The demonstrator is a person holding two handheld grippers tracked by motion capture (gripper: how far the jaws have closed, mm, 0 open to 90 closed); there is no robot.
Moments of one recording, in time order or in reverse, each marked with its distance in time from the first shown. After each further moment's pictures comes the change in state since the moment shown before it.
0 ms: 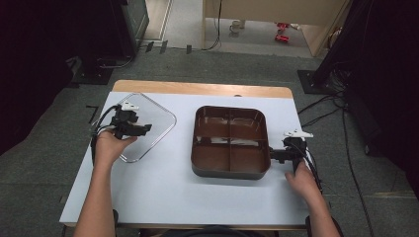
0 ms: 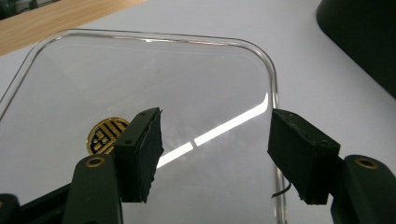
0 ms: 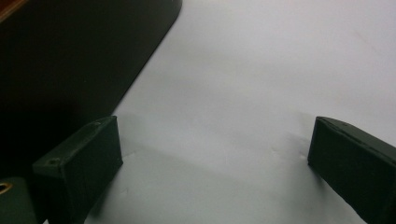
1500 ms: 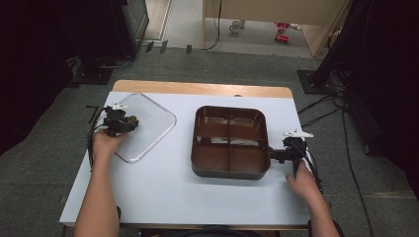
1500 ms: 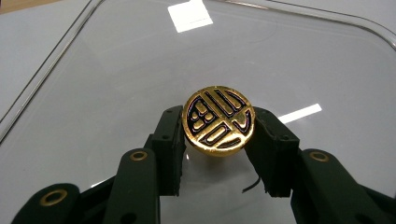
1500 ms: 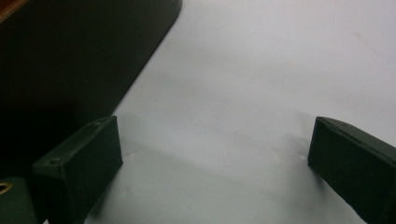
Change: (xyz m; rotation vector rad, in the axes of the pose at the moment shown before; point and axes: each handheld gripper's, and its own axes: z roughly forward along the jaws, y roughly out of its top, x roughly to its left) left arm 0.050 -0.028 0.039 -0.003 0.097 -0.116; right arm 0.000 0.000 0.000 -0.002 0.000 0.000
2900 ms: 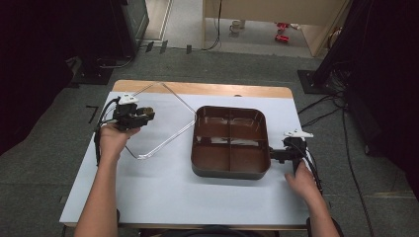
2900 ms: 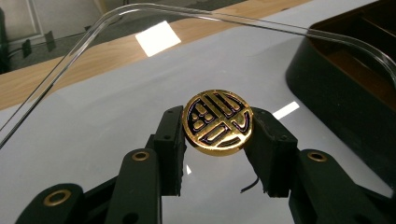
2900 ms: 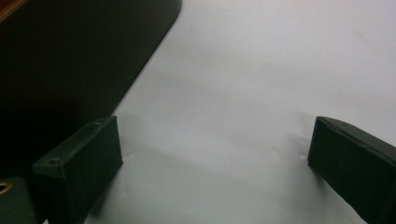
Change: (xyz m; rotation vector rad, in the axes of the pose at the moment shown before) left arm -0.063 0.045 -0.051 -0.149 -0.174 0.119; right arm 0.000 0.000 0.000 0.001 0.002 0.003
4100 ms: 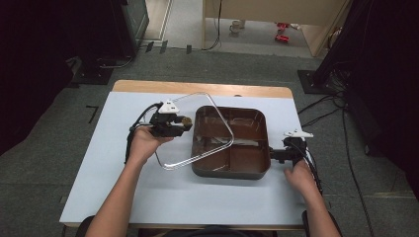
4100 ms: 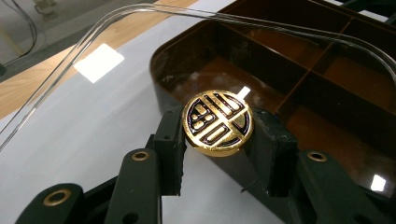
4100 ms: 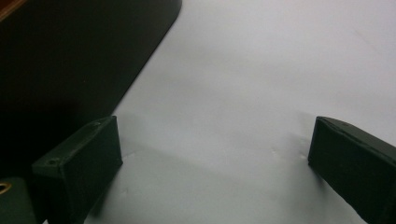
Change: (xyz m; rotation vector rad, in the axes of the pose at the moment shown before) left arm -0.095 0.027 0.034 0.013 -0.247 0.199; right arm 0.000 0.000 0.000 0.002 -0.001 -0.002
